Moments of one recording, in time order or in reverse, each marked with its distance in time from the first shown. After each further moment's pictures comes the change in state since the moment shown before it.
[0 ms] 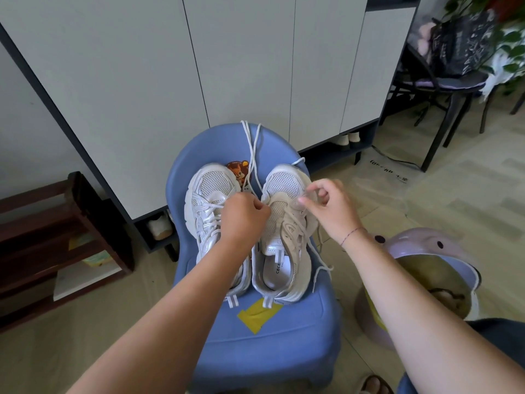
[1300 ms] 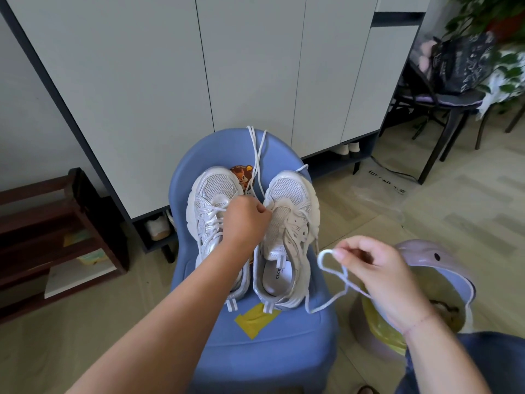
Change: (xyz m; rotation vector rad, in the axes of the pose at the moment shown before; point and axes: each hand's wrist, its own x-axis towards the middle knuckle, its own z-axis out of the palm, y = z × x) left_hand 0.003 -0.002 -0.002 0.009 -0.023 -0.002; right_hand -0.100 -0.030 -0.058 0.305 -0.139 0.133
